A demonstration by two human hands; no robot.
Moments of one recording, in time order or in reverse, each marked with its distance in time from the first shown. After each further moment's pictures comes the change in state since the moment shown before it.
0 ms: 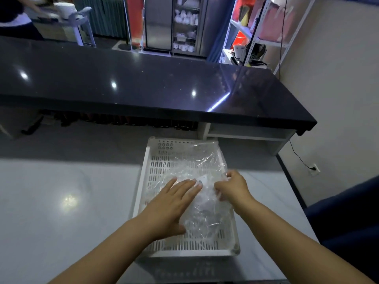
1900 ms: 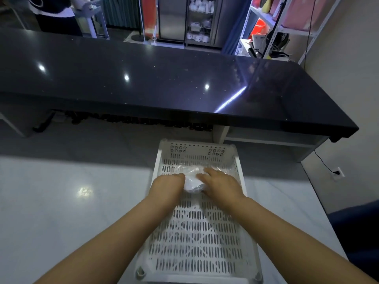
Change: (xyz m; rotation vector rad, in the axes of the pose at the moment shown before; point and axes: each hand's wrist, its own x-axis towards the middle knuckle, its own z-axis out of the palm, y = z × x) left_hand 0.058 -0.062 -0.007 0.090 -0.079 -0.448; right_hand 0.059 -0.012 0.056 -1.236 -0.193 -0.851
